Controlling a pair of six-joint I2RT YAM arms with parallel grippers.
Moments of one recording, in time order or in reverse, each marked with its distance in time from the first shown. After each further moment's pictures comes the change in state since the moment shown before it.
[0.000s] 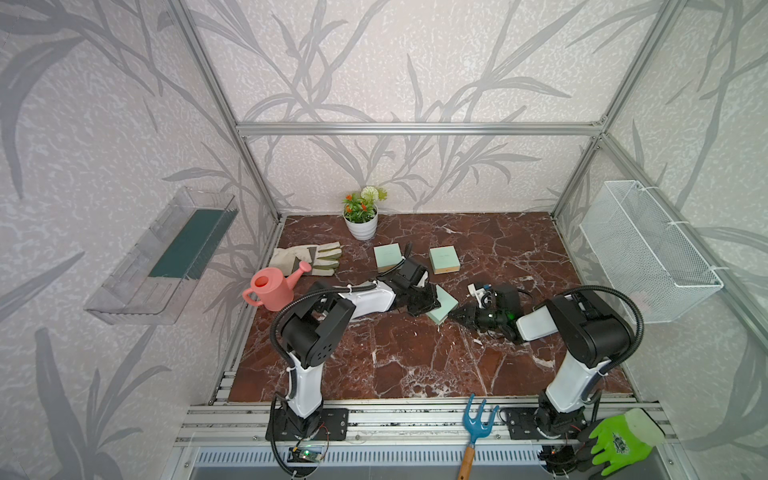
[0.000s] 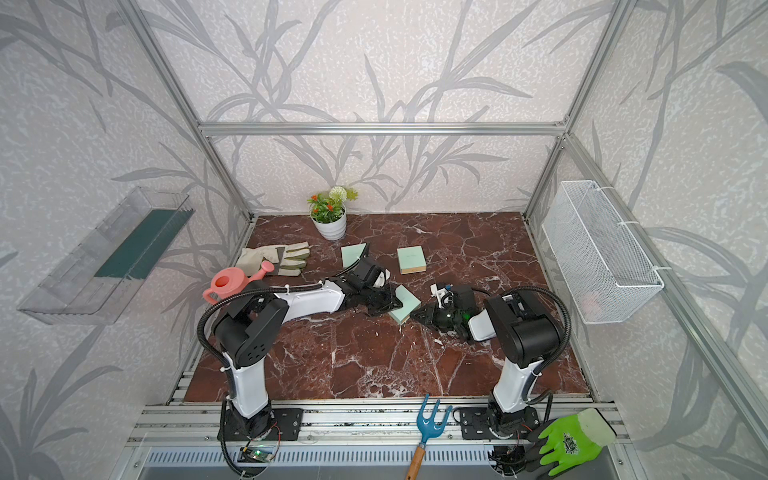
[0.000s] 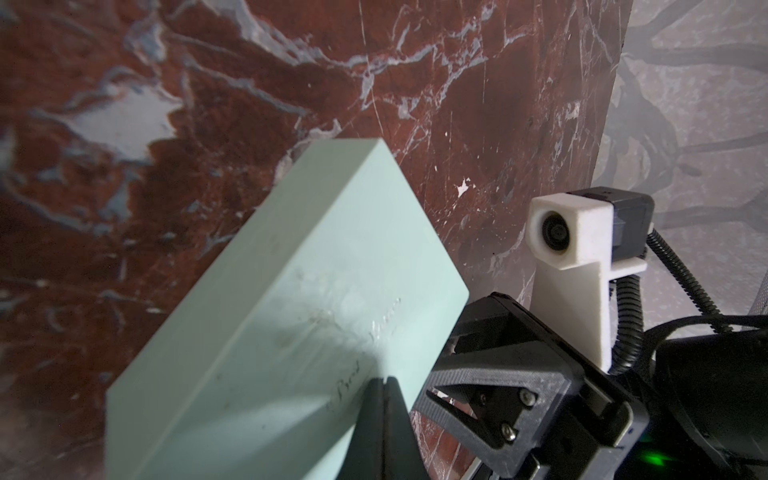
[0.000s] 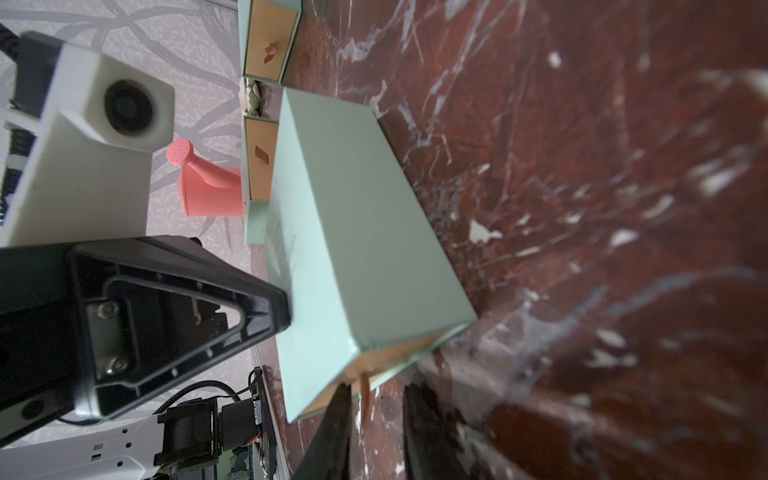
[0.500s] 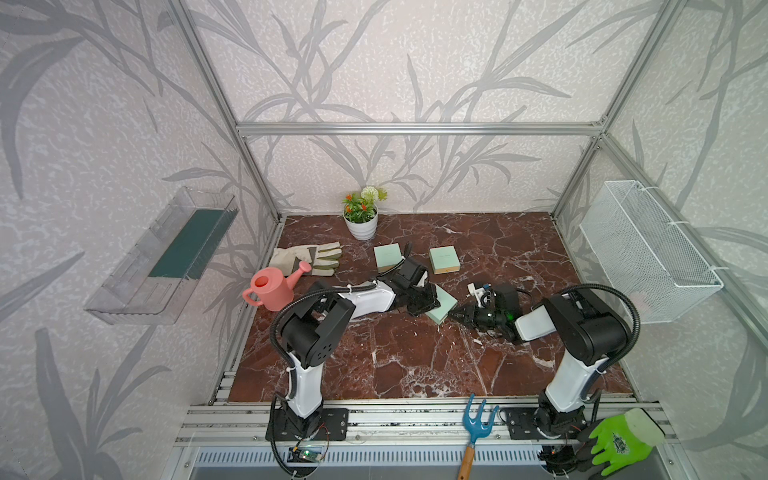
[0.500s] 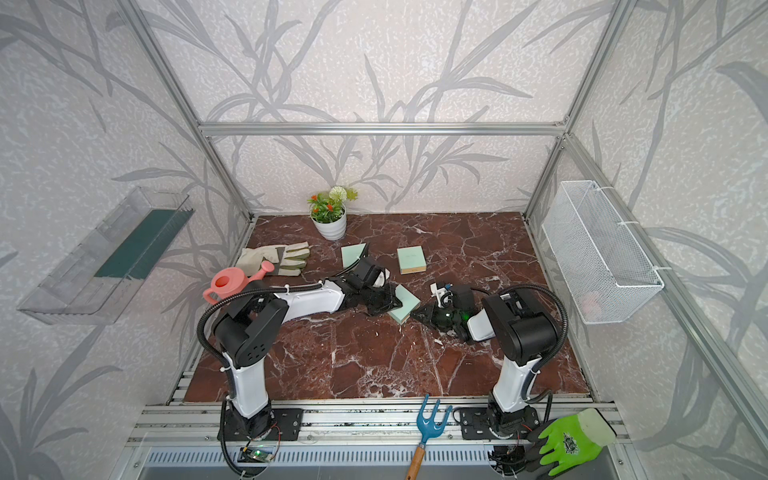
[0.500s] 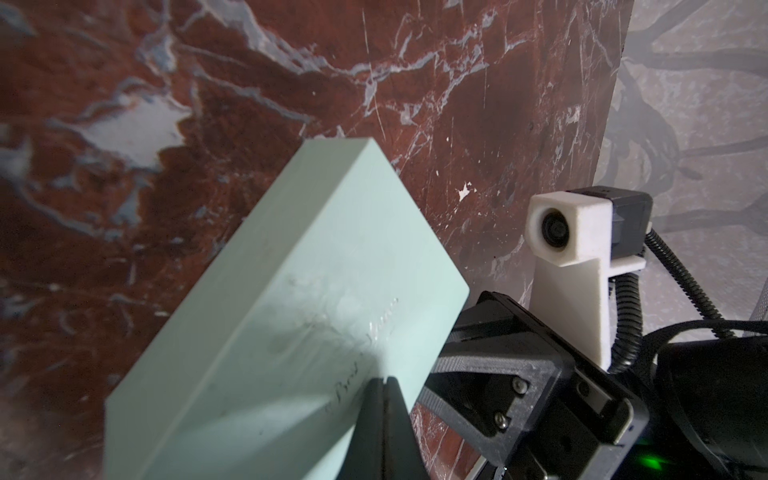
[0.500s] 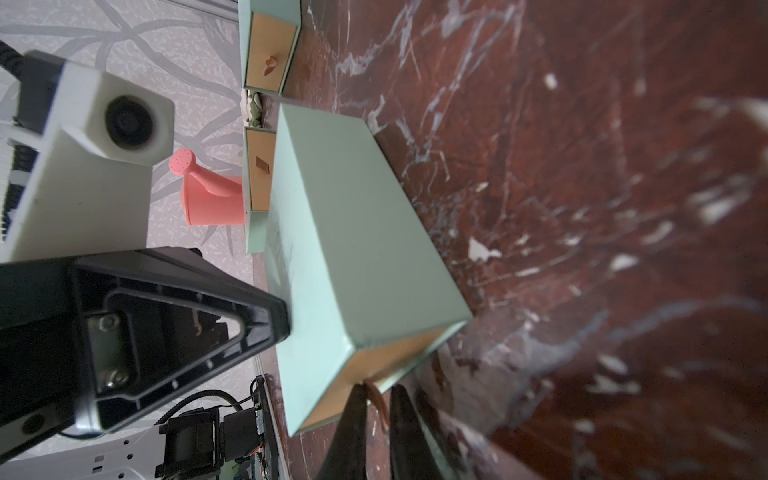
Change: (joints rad) left arm 0.000 0.000 0.000 0.001 -0.009 0.000; right arm 0.003 0.016 0.000 0.057 0.001 0.046
